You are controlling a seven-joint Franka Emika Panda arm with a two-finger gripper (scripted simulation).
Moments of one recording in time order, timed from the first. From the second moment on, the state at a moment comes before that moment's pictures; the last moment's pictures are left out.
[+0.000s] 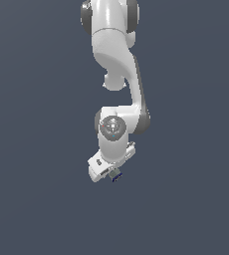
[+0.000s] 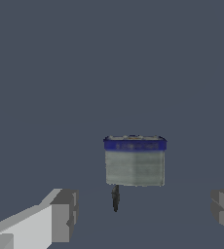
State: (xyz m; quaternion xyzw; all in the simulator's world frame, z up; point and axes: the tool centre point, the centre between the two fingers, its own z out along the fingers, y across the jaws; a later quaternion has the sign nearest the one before) arm 0.094 -0.004 0.062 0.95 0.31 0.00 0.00
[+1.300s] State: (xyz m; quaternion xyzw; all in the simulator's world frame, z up) arm 0.094 -0.004 0.012 0.95 0.31 0.00 0.00
